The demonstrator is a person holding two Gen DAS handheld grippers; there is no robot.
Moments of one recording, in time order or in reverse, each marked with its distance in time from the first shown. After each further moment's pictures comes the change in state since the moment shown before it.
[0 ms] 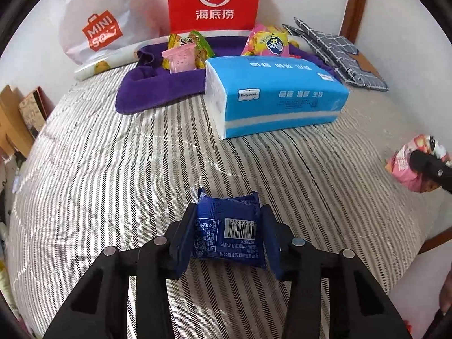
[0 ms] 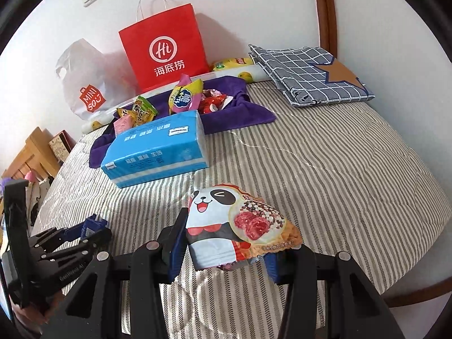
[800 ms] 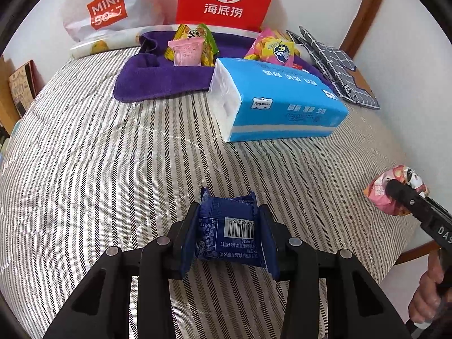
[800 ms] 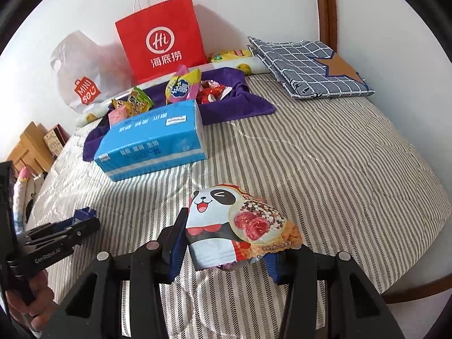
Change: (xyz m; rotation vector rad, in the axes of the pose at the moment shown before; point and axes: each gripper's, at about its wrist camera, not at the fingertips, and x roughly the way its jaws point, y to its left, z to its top) left arm -0.002 0.016 0.002 -0.093 0.020 -0.113; right arm 0.013 0.007 -0.004 -0.017 0.037 -0.032
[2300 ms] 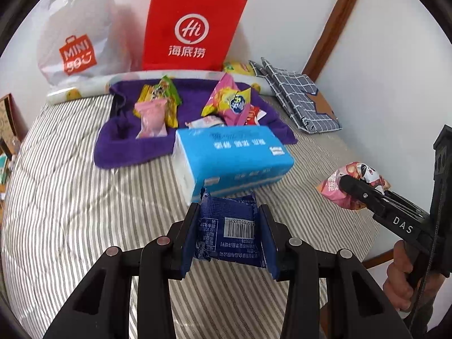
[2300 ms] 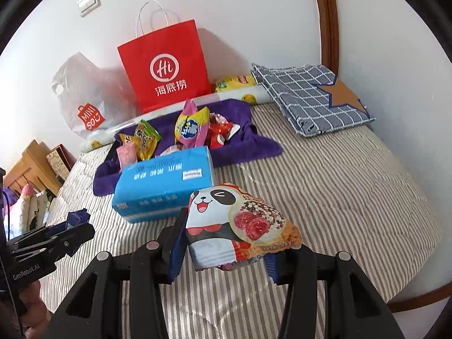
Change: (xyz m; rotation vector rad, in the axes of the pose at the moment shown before) left arm -0.050 -0.020 0.054 0.073 -0.088 -0.143; right arm -0.022 0.015 0.054 0.017 -0.078 0.005
